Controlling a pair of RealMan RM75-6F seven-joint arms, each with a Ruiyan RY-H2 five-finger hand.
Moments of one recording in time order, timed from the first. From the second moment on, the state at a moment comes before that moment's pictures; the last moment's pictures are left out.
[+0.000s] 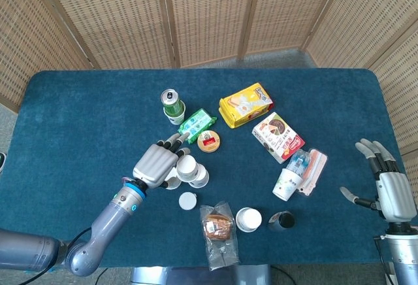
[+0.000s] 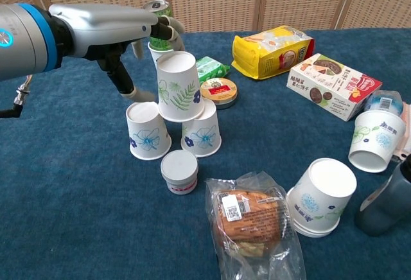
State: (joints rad) left arm -0.95 -1.41 -0.12 -1.98 0.77 1.15 0.79; right arm 0.13 -1.12 0.12 -1.62 -1.53 1.52 0.27
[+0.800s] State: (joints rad) left arm -0.96 -1.50 -0.13 -1.94 0.79 1.23 0.84; right arm 0.13 -1.12 0.12 -1.61 -1.53 1.52 0.28
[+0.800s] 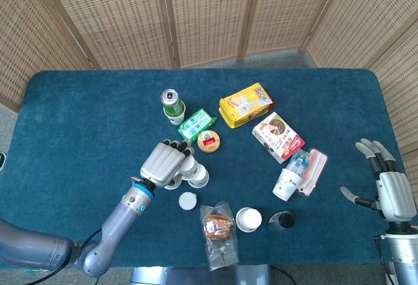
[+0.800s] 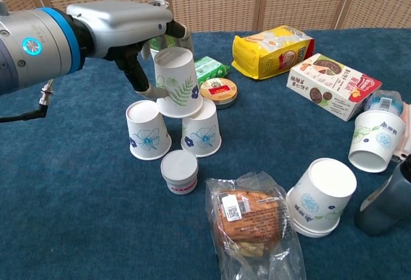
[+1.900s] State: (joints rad) left arm -0.93 -1.47 -0.11 -1.97 0.81 1.22 0.82; right arm 0.13 -1.11 0.13 -1.62 -1.53 1.52 0.29
